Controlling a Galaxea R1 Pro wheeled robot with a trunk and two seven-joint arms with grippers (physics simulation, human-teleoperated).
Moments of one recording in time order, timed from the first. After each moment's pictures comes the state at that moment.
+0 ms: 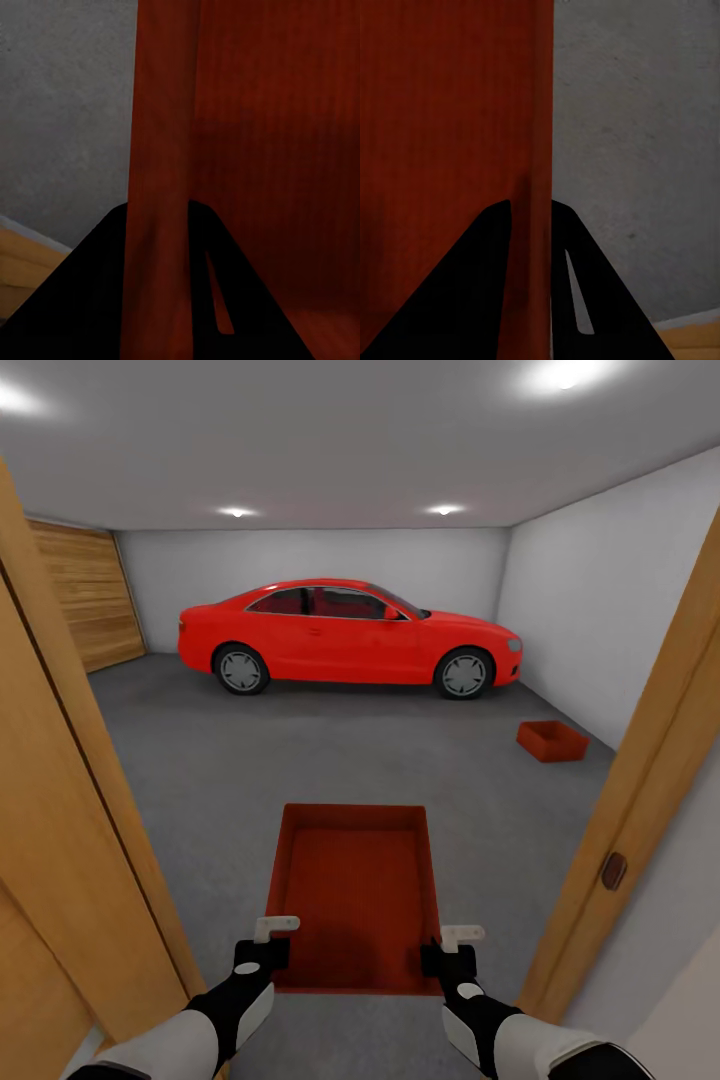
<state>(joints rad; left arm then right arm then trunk) -0.67 -0.11 -0.17 -0.16 0.15 -0.10 0.25 -0.71 0.14 0.26 0.03 -0.19 -0.36 -0.19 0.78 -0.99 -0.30</state>
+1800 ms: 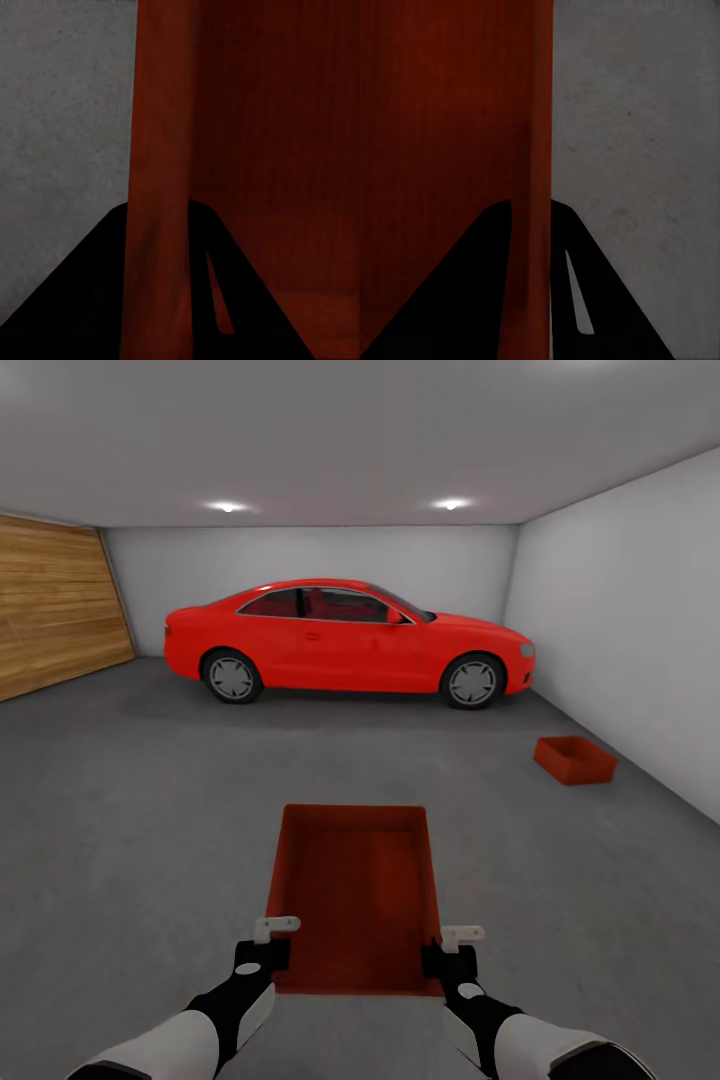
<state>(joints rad) -0.67 -0.11 -0.18 -0.16 0.15 -0.10 0.26 -0.71 0.14 0.25 0.03 -0.18 -0.36 -0.19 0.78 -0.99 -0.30</state>
